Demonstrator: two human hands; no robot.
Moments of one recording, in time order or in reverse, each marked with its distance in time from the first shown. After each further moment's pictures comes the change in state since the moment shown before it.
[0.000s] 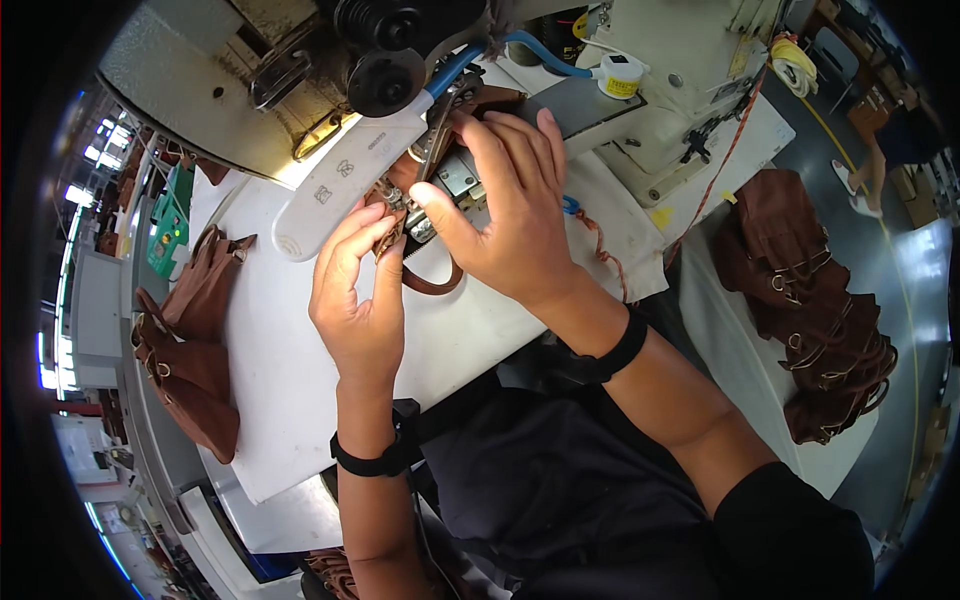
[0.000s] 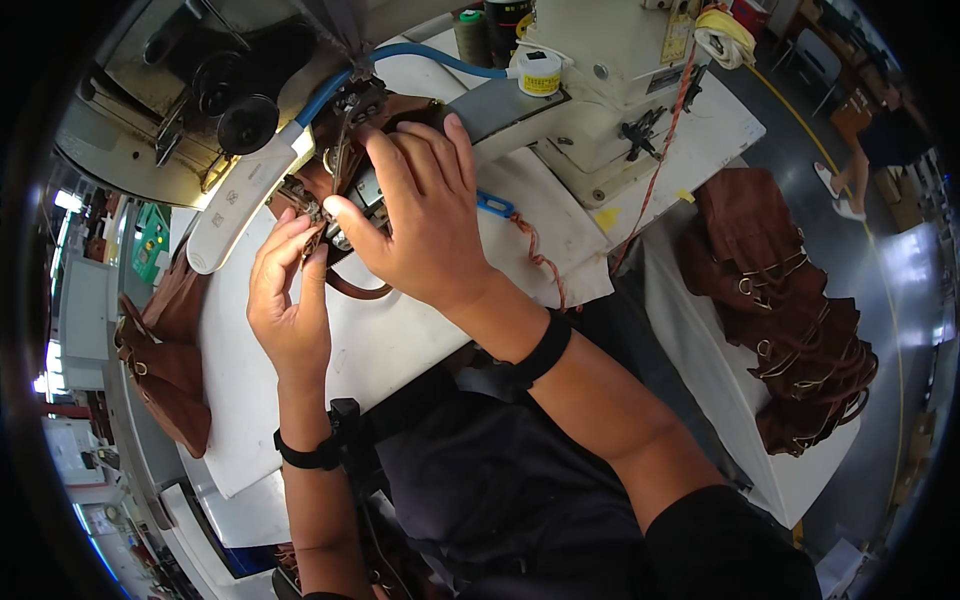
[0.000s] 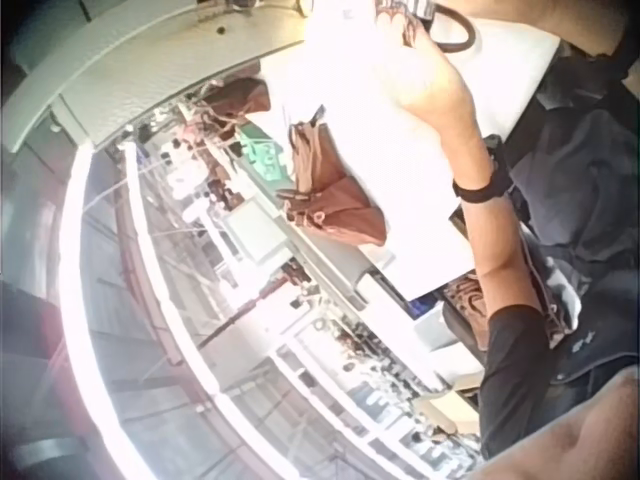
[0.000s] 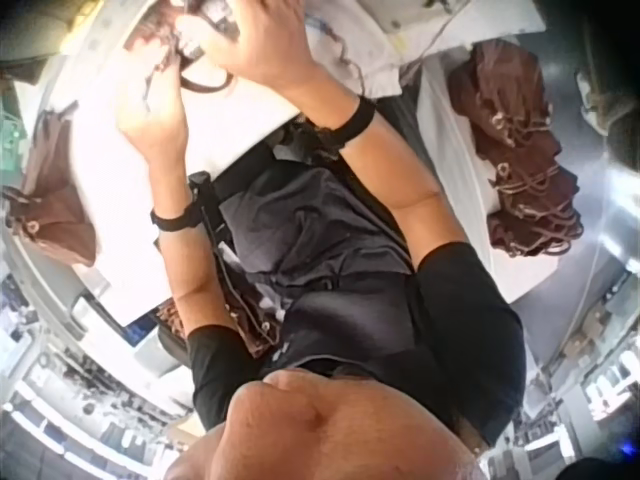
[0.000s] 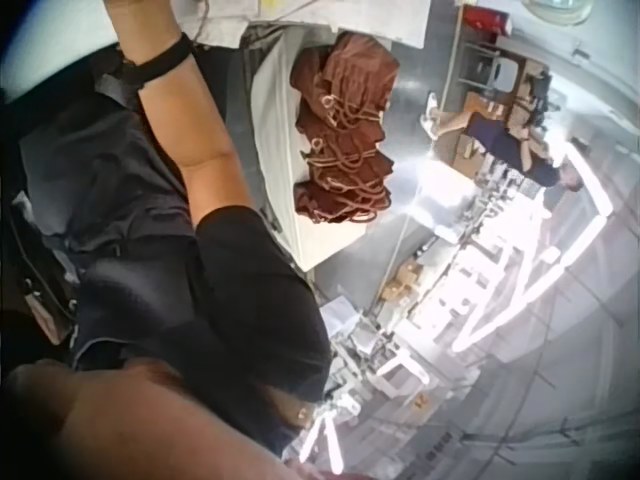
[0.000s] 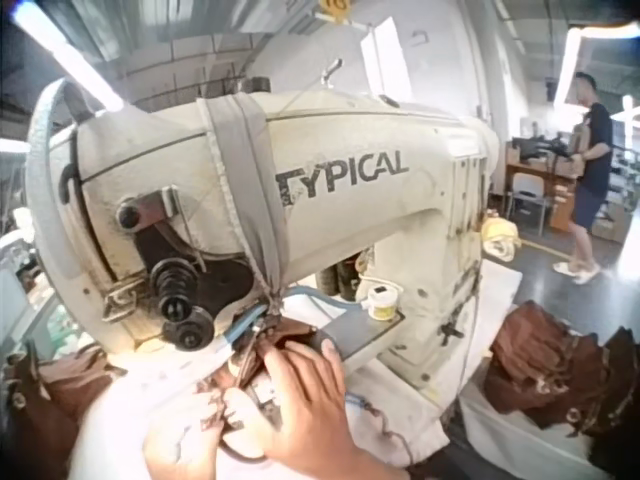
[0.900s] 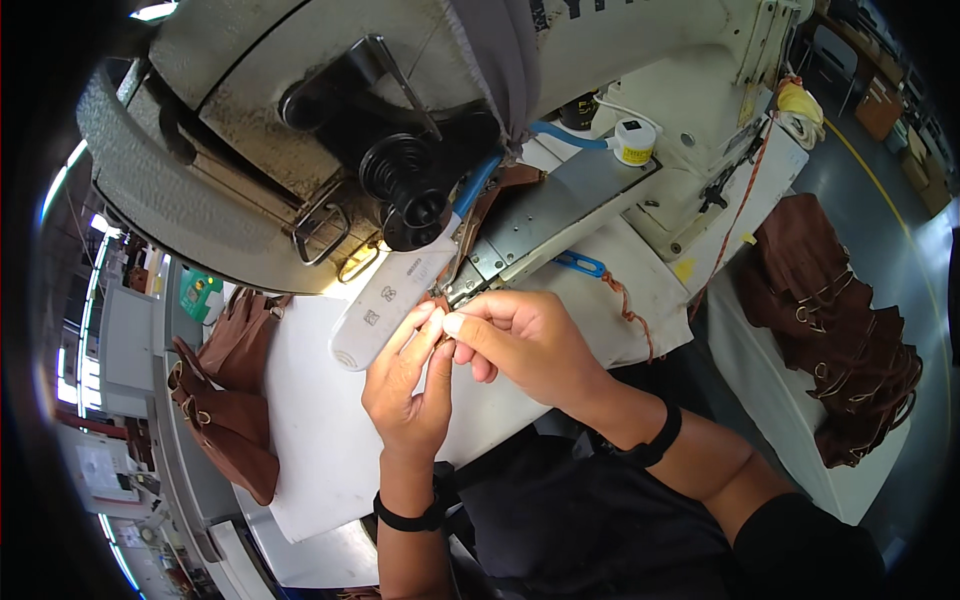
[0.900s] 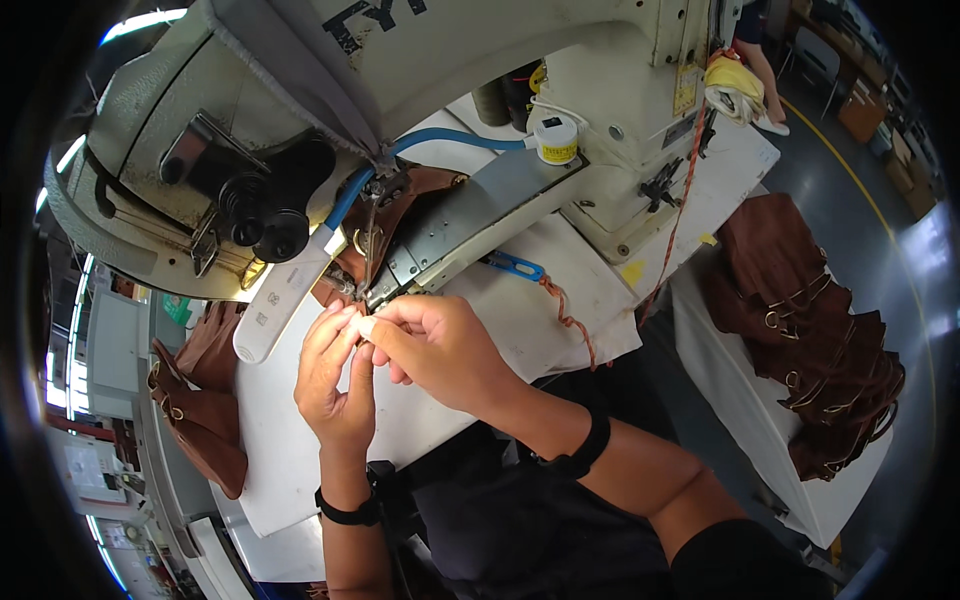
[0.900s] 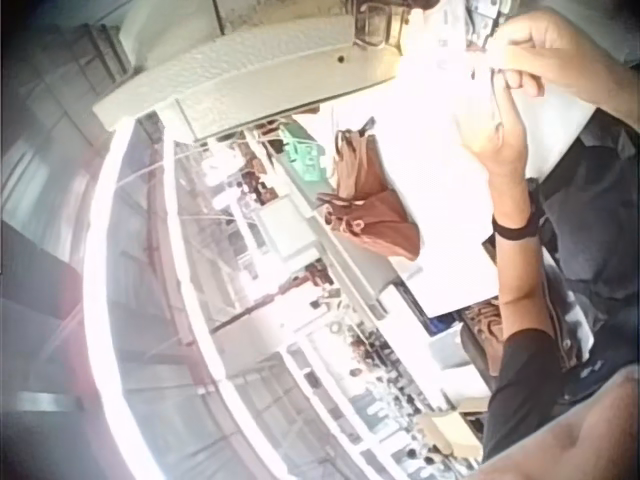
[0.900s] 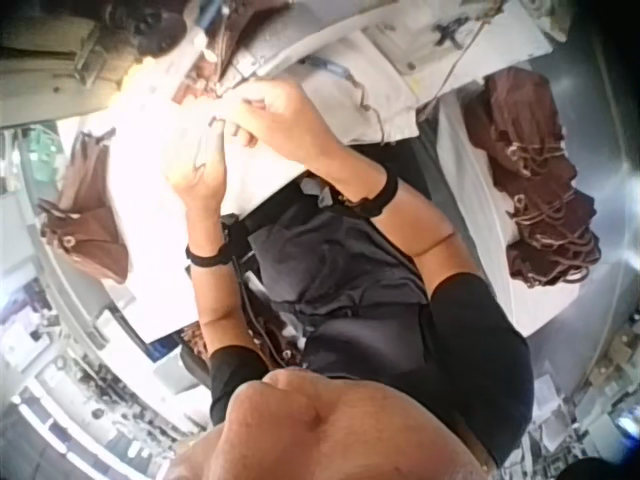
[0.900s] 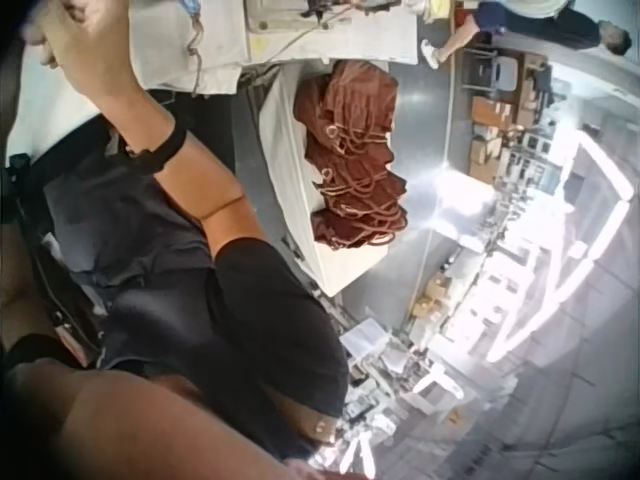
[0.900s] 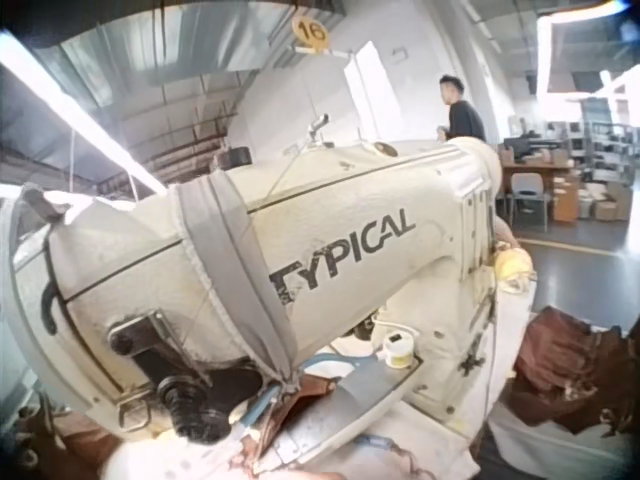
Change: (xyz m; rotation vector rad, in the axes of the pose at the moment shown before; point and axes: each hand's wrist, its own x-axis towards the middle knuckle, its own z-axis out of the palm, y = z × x) left_hand -0.010 0.003 -0.012 0.038 -0.085 0.106; right_hand -0.003 -0.041 -0.031 1.145 -0.533 1.048
